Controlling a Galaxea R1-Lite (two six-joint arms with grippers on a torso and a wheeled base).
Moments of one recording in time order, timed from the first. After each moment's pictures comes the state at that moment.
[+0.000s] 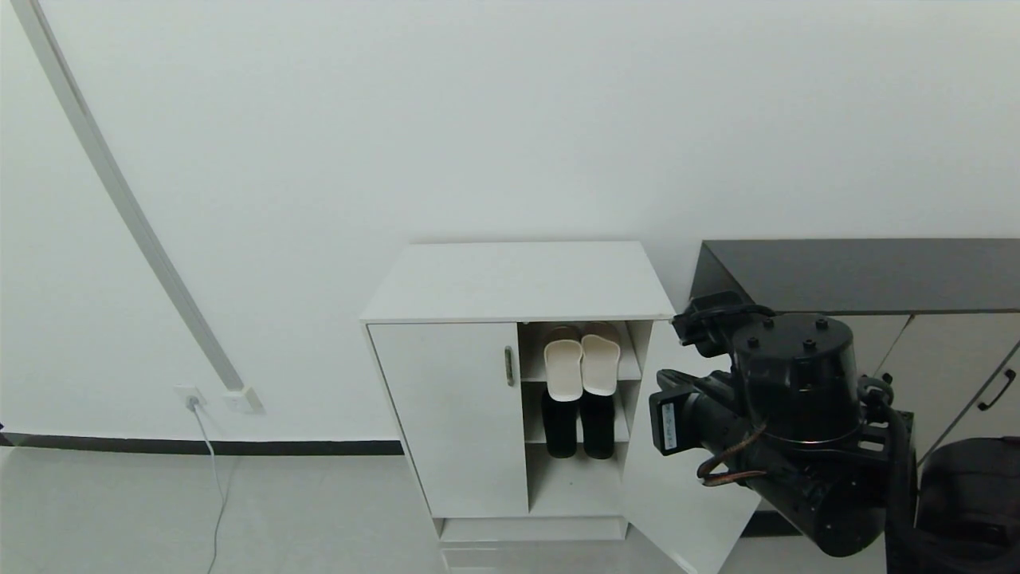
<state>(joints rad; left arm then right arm) 0.00 0.00 0.00 0.00 0.00 0.00 0.84 1.71 -0.76 -0.61 -0.56 0.15</state>
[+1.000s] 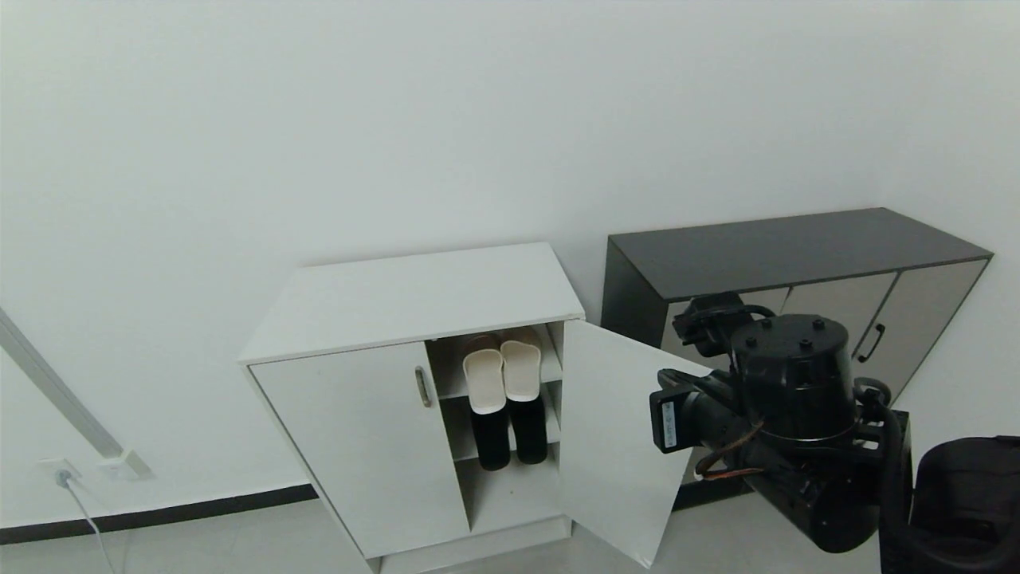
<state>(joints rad) 0.00 0.00 0.00 0.00 0.00 0.00 0.83 1.72 -0.76 -0.62 -0.56 0.15</state>
